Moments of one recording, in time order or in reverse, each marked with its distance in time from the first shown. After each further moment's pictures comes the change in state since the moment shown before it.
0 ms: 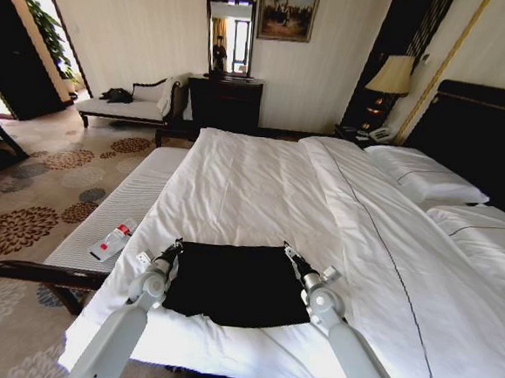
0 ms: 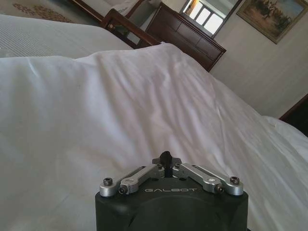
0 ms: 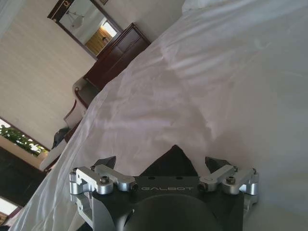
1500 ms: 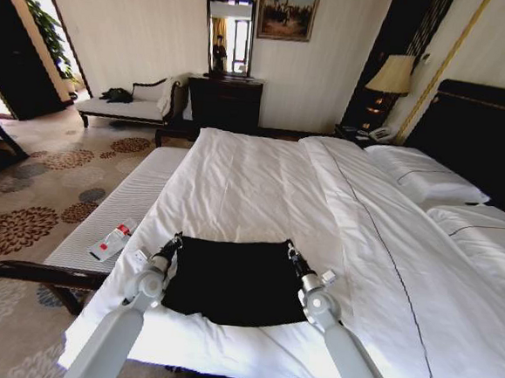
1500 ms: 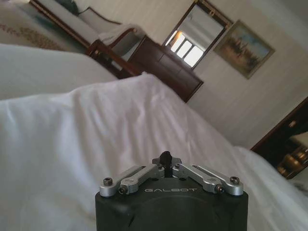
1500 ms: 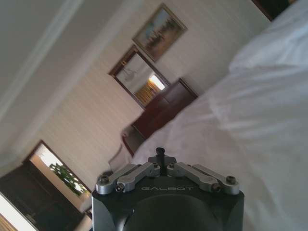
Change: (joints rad) left arm 0.055 0.008 -0.063 -0.178 -0.038 -0.057 0.025; right arm -0.050 -0.009 0.051 0.132 -0.036 0.223 -0.167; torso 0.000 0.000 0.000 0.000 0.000
